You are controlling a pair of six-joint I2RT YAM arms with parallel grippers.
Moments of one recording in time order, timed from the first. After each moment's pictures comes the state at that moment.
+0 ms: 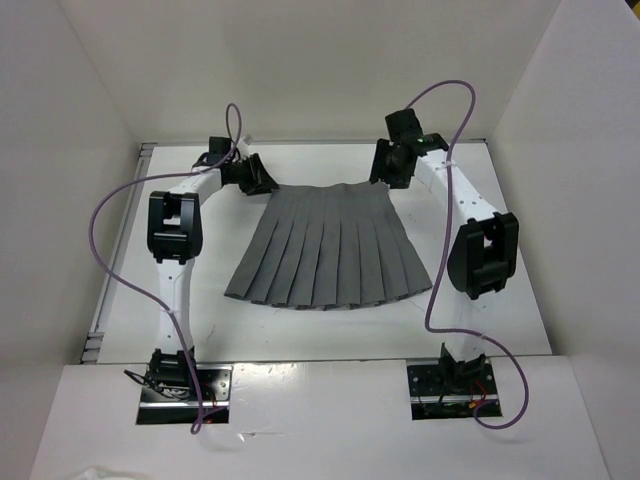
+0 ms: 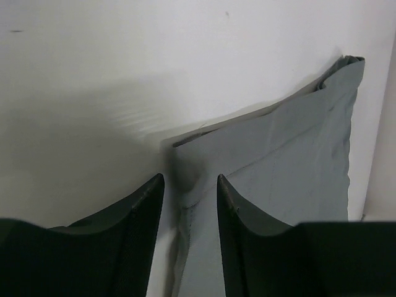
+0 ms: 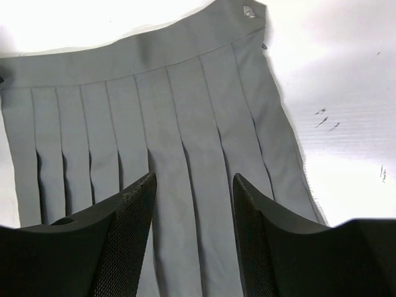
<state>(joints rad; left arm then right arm) -0.04 2.47 1.95 -0.30 0.68 -0.43 0.27 1.93 1.82 -0.82 0.07 0.46</state>
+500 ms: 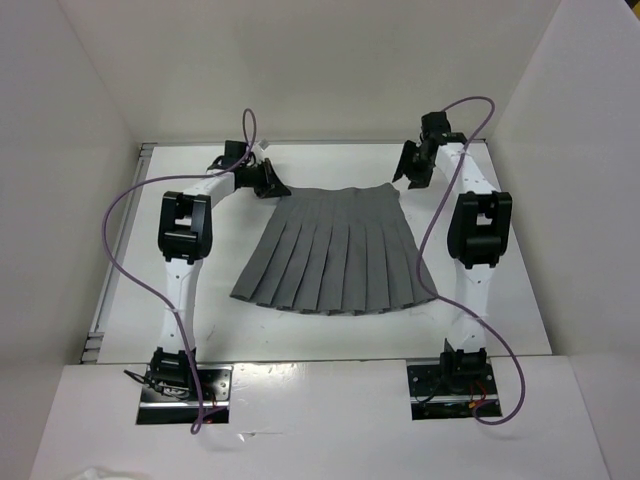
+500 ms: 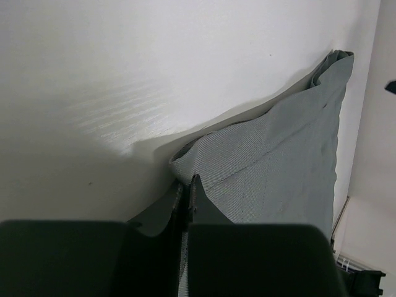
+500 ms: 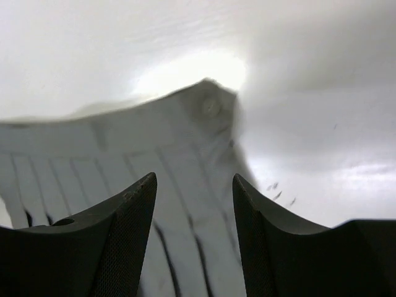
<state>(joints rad) -0.10 2.53 2.00 -0.28 0.74 -0.47 0.06 2.20 1.96 -0.78 -0.14 0.40</state>
